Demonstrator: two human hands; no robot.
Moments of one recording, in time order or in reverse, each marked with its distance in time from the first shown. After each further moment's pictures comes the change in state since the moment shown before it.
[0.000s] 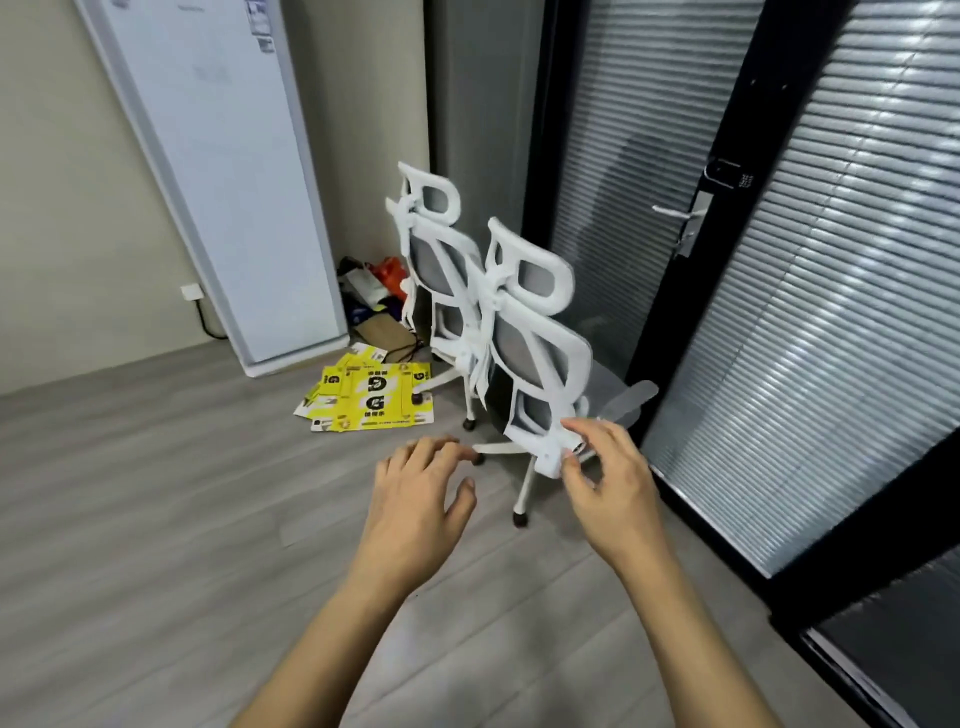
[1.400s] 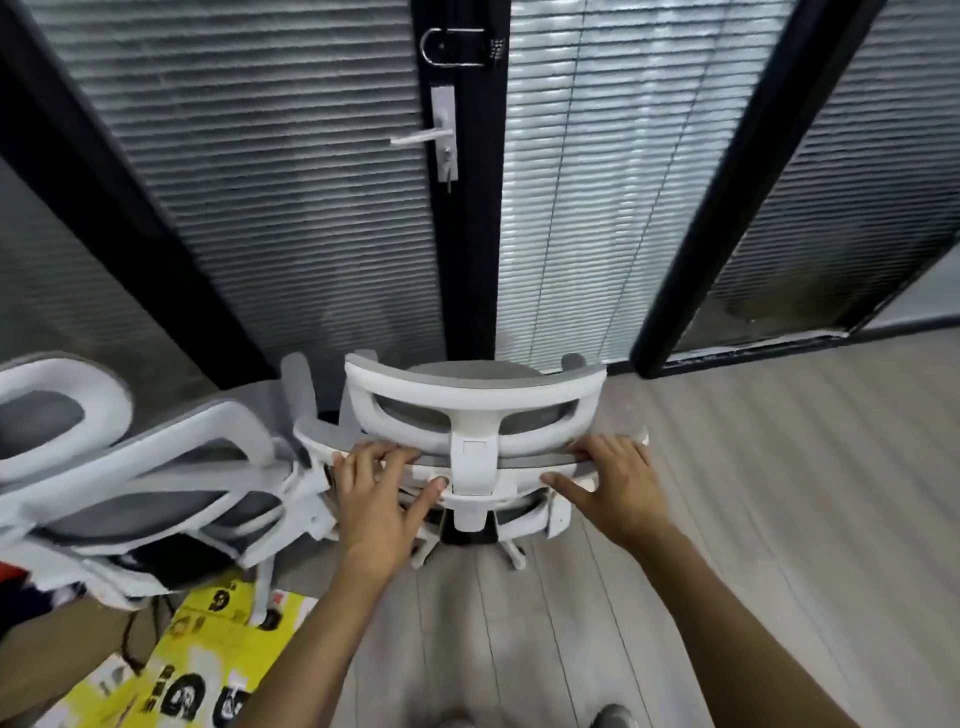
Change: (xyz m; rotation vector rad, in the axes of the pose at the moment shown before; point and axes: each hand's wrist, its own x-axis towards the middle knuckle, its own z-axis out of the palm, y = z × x) left_hand 0.671 -0.348 0.279 -0.421 -0.513 0.798; right_hand 0.385 0.132 0.355 -0.744 0.486 0.853
